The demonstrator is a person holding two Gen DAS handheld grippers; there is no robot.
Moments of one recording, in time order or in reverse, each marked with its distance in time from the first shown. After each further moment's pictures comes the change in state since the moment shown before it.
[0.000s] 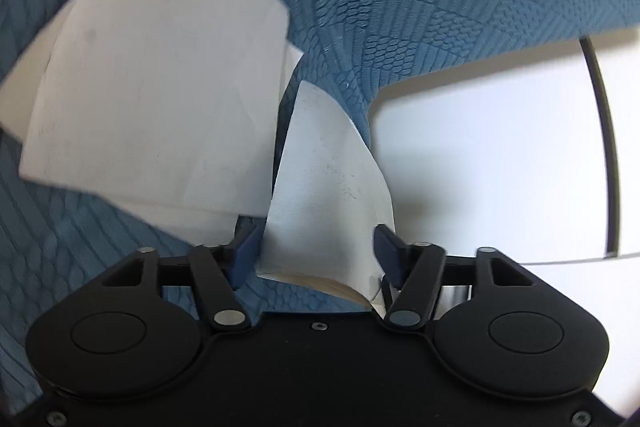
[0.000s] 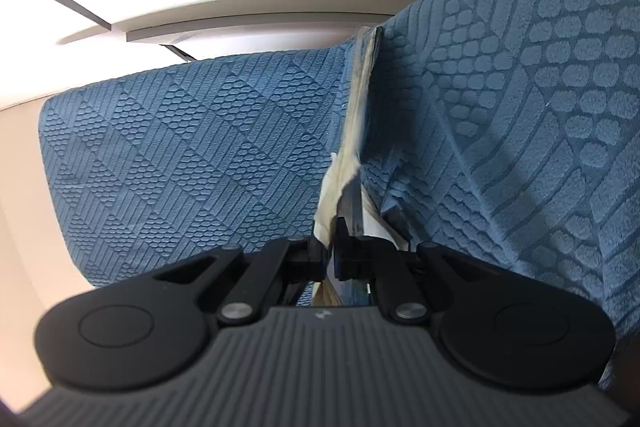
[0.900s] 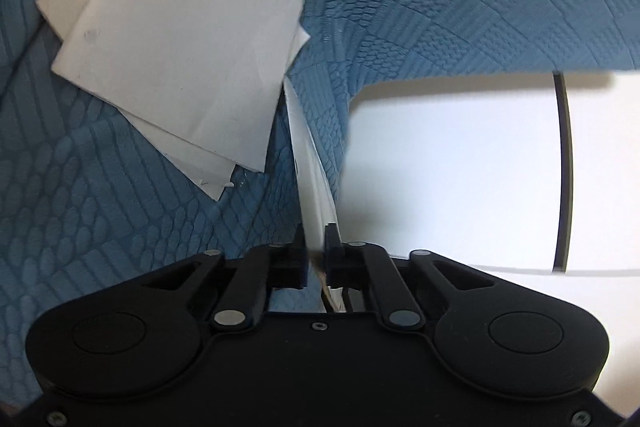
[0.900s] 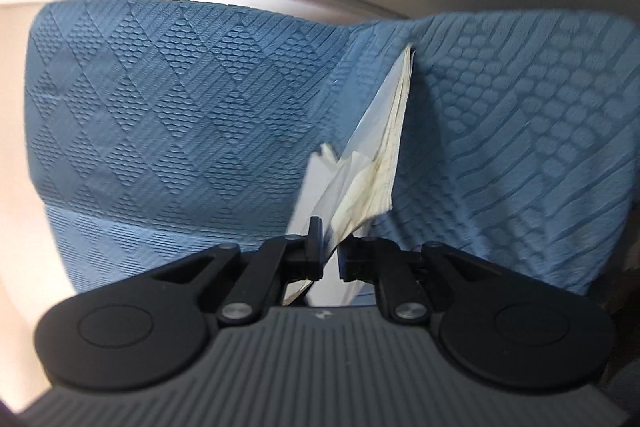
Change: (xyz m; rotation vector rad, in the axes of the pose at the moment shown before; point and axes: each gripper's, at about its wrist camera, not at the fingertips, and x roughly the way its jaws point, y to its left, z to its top) left arm -0.023 0.019 -0.030 -0.101 -0.016 -0.130; right arm -0.028 0.043 -0.021 -0.266 0.064 -0.189
